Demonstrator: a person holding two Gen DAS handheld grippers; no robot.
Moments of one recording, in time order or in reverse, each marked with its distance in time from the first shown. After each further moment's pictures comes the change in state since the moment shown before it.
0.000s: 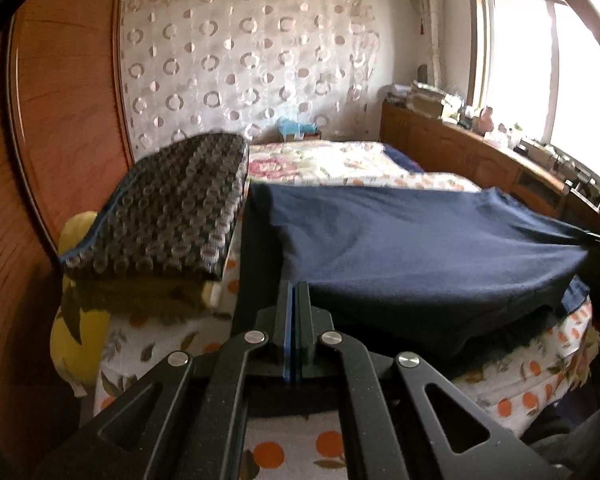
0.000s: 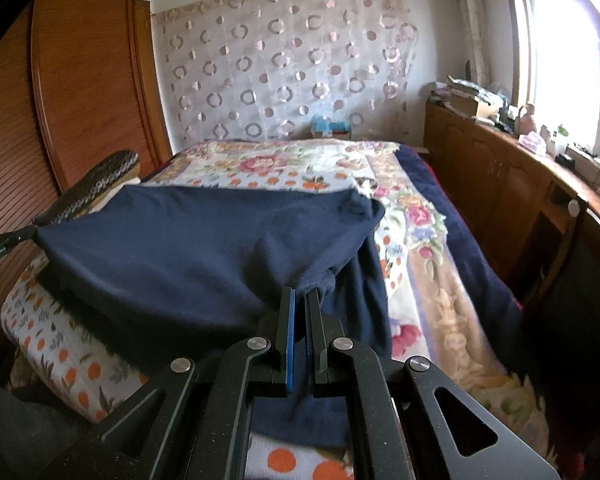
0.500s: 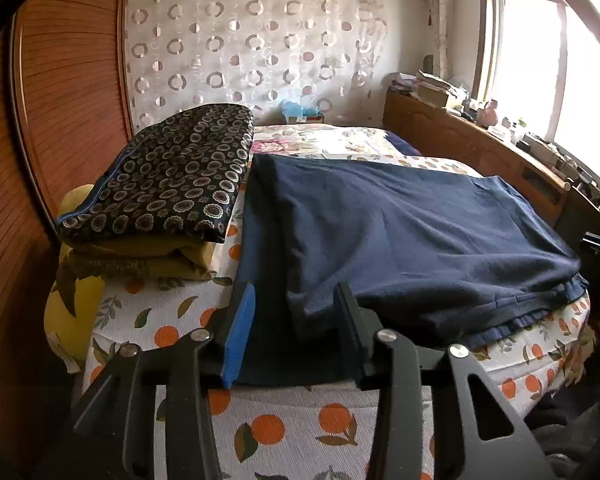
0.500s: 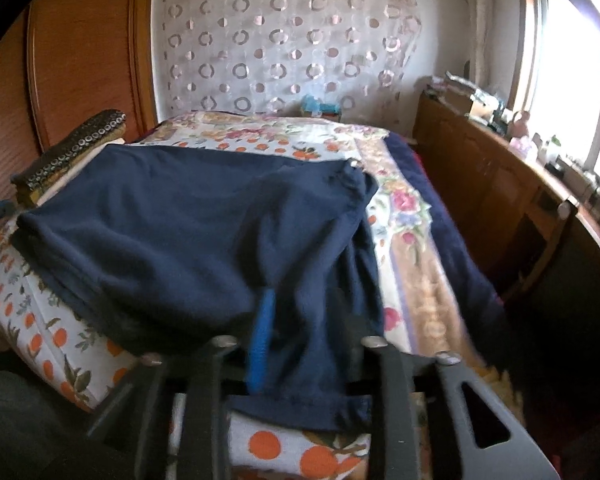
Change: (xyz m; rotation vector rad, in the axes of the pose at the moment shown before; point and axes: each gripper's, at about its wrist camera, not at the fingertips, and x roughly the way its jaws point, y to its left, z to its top) left arm -0.004 0.005 -0.016 -0.036 0.047 -0.022; right arm 0.020 0.013 0.014 -0.095 0.064 -0.095
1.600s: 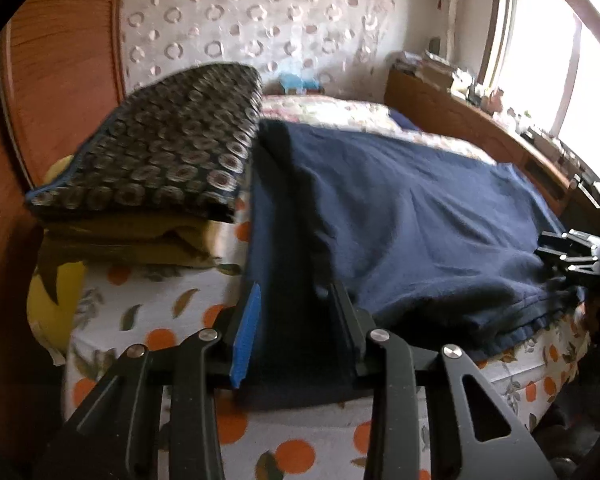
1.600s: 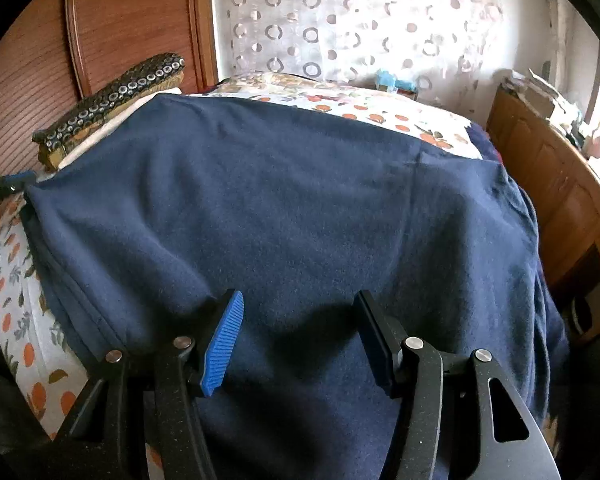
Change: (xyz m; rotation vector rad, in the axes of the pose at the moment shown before) left arm 0.045 0.020 0.002 -0.026 0.121 -0.031; right arm 0.136 0.079 0.043 -0.128 0.121 0.214
